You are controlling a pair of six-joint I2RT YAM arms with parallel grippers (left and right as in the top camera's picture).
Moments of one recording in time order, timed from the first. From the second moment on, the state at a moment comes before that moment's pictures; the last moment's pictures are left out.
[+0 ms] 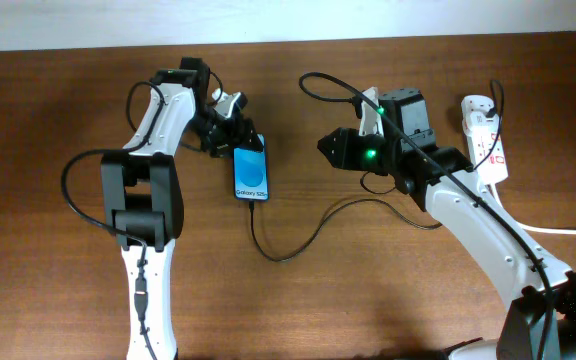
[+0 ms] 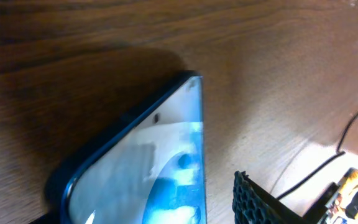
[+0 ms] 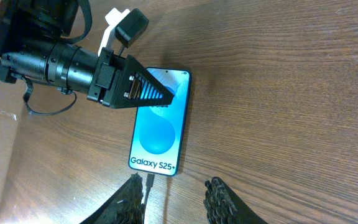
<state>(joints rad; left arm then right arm) -0.11 2.52 2.12 -1.19 0.63 0.03 0.29 1.58 1.14 -0.34 -0.44 0.47</state>
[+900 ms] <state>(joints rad) -0.04 2.41 2.40 -1.35 0.30 -0.02 0.25 1.58 1.14 -0.39 -0.41 0.41</state>
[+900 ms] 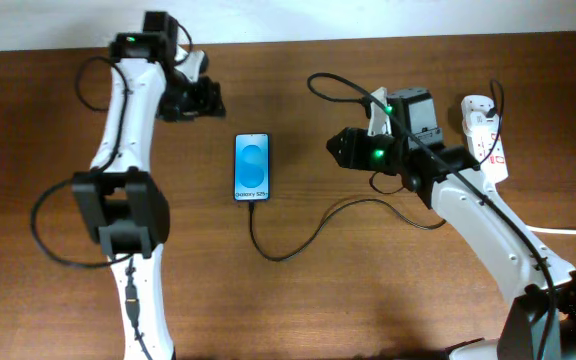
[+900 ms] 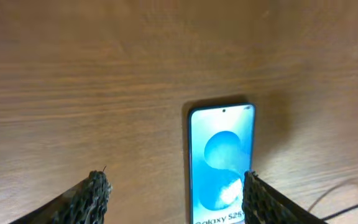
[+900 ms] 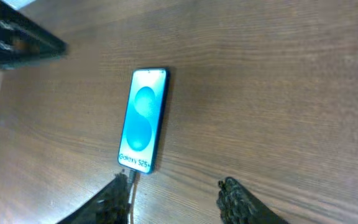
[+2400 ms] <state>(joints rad) 0.05 2.17 2.42 -1.44 0.29 -0.03 -0.35 1.53 1.58 -0.92 -0.10 0.20</state>
